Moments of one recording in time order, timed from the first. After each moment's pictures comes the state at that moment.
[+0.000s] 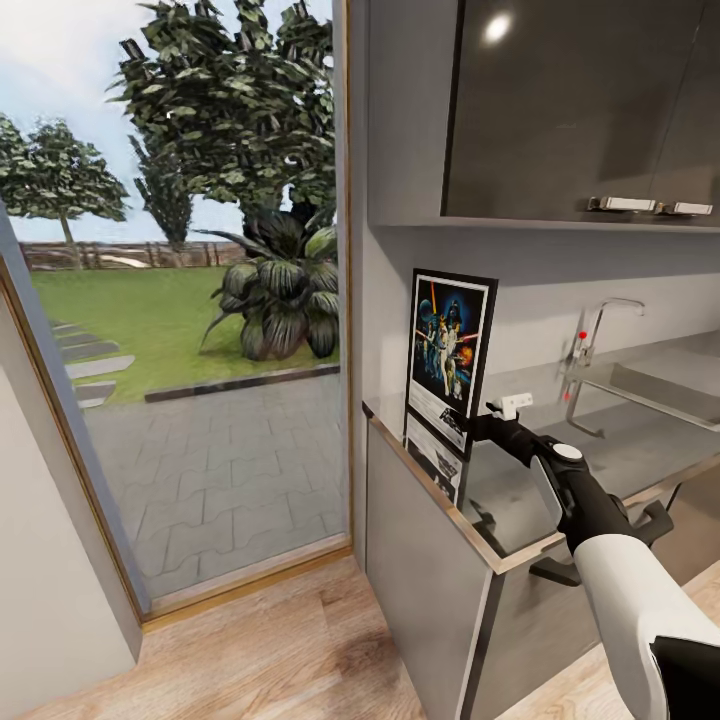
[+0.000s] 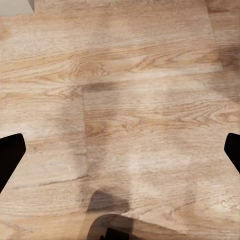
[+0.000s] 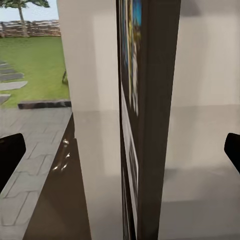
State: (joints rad) left arm 0.08 -0.03 0.29 -0.68 -0.01 -0.11 0.00; right arm -0.87 -0.12 -0.12 -0.77 0.00 0.10 0.51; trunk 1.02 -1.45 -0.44
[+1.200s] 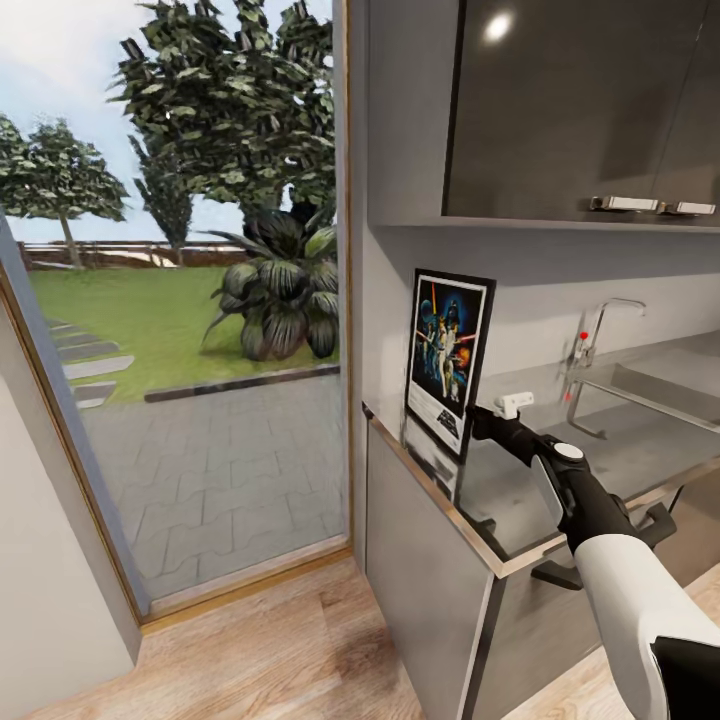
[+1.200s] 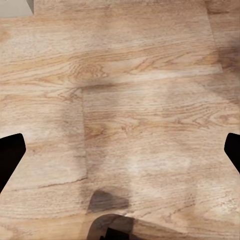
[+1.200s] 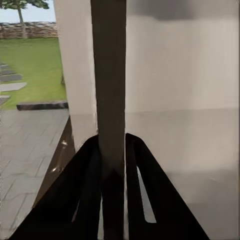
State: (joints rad) left arm 0.08 -0.03 0.29 -0.68 -0.01 -0.11 0.00; right arm -0.87 -0.13 -0.12 -0.78 0.00 0.10 0.51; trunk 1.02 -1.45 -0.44
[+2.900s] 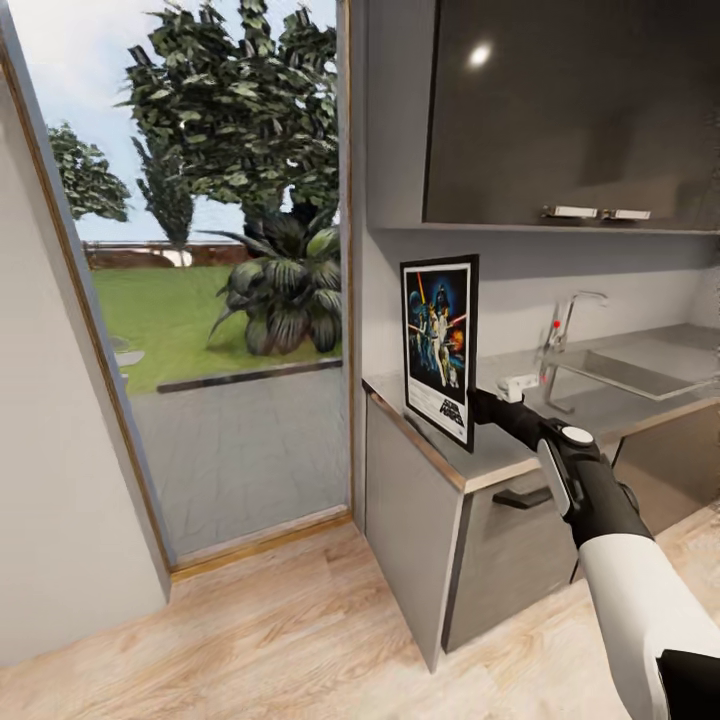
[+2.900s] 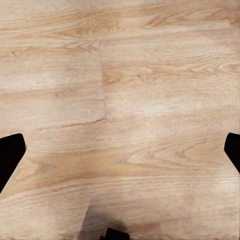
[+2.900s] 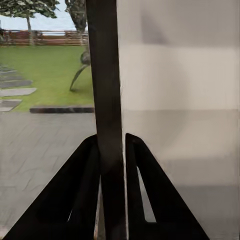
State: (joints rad) left arm 0.08 -0.03 0.29 -0.68 -0.01 -0.11 0.00; right arm -0.86 -0.12 -0.12 -0.95 0.00 0.21 0.52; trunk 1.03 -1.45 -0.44
